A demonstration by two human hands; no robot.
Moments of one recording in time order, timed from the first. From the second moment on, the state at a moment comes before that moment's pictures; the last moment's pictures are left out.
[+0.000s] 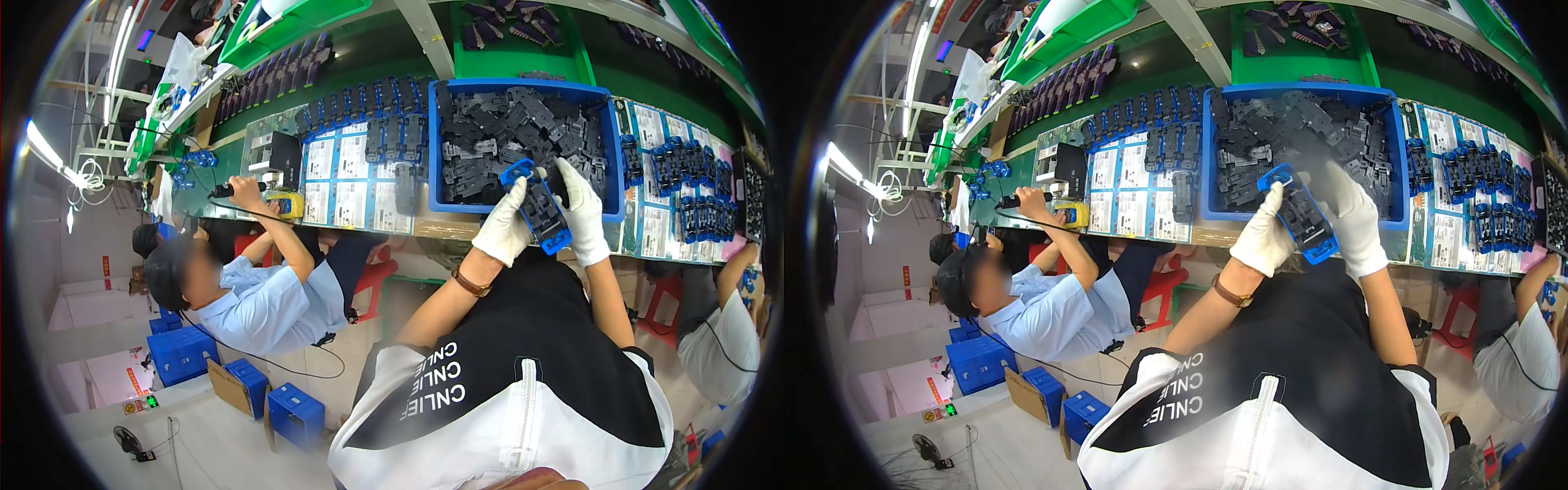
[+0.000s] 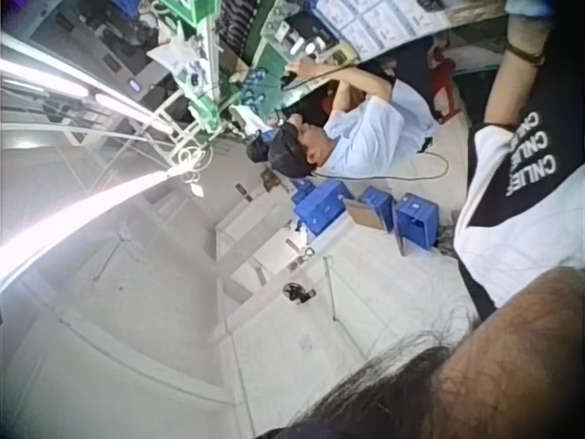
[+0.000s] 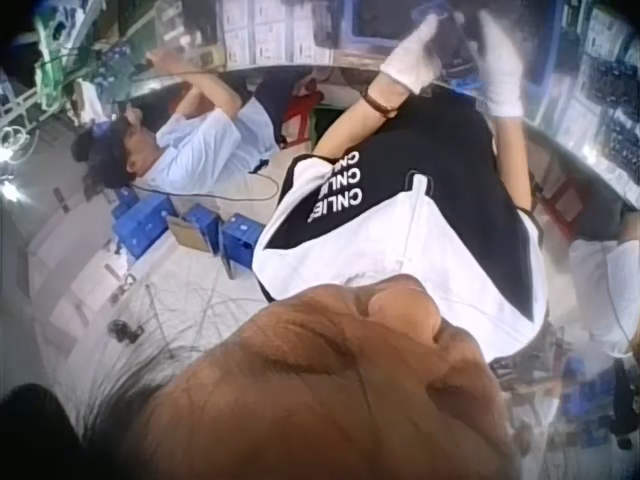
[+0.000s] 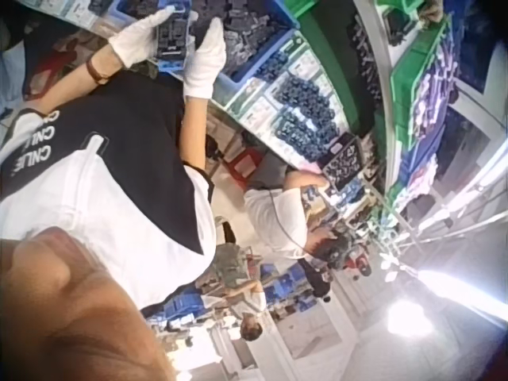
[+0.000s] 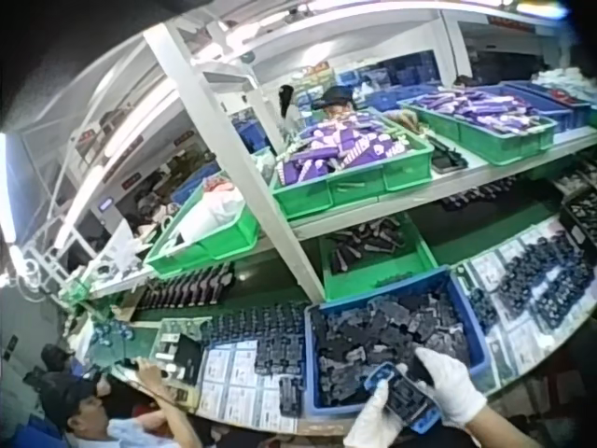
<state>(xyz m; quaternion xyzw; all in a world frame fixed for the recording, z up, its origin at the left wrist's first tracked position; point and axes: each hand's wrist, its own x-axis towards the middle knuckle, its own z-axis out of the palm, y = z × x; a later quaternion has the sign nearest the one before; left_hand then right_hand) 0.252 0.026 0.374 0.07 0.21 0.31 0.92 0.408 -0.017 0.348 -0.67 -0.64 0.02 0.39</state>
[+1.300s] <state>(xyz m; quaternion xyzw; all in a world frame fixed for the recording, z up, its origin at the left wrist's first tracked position) 0.264 0.029 0.366 0.13 0.25 0.51 0.81 0.370 -0.042 0.392 -0.62 -0.34 0.45 0.55</state>
